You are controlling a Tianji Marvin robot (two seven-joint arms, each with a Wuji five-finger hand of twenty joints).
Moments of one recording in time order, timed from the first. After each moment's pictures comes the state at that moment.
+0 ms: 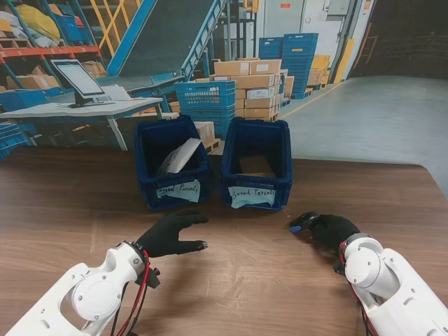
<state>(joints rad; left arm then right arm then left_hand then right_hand) 1.63 -1.08 -1.19 -1.71 0.48 -0.22 -0.11 -1.56 -1.07 1.36 -1.49 -0.63 0.31 0.17 0.64 -0.38 0.53 -0.06 0.58 0.30 0.14 0.28 0.37 0.31 0.26 0.31 0.31 0.39 0.17 0.37 0.03 0.49 0.40 0.53 0.68 -0.46 0.77 -0.06 0.59 0.00 0.58 0.55 0.61 0.09 0.59 0.42 0.75 0.14 0.85 0.56 0.34 0.29 0.91 0.75</state>
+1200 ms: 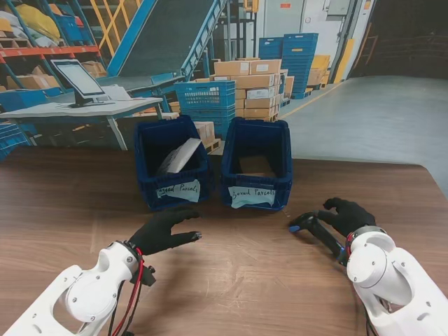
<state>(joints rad) 1.67 -1.08 -1.23 -1.75 0.46 -0.17 -0.09 -1.68 -1.08 1.44 -1.78 -0.67 0.51 0.13 0.70 -0.24 0.33 -0.04 0.58 0.30 0.14 0.28 0.37 0.31 0.26 0.31 0.30 0.39 0.16 0.36 0.03 0.48 0.36 0.52 0.57 -0.24 0.48 0.01 0.49 0.04 0.36 0.62 0.47 0.16 0.41 0.31 0.50 0.25 0.22 0.33 0.16 0.29 0.72 0.57</state>
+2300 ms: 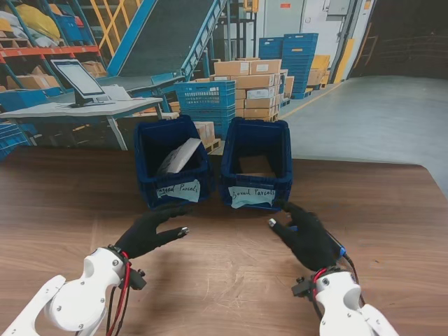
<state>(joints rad) 1.78 -1.10 -1.33 -1.84 0.39 -0.09 -0.09 -1.93 -1.17 1.33 -1.90 -0.50 -0.02 -0.31 0.72 -0.19 0.22 -0.03 0.54 0.26 0.13 0.28 0.34 0.29 0.20 0.26 0.22 0.35 0.09 0.27 0.01 0.43 0.25 0.43 0.42 -0.14 0.44 0.01 0.41 -0.03 0.29 0.50 0.48 0.09 0.21 0.18 0.42 0.13 0.12 0.23 0.14 0.20 0.59 0.40</state>
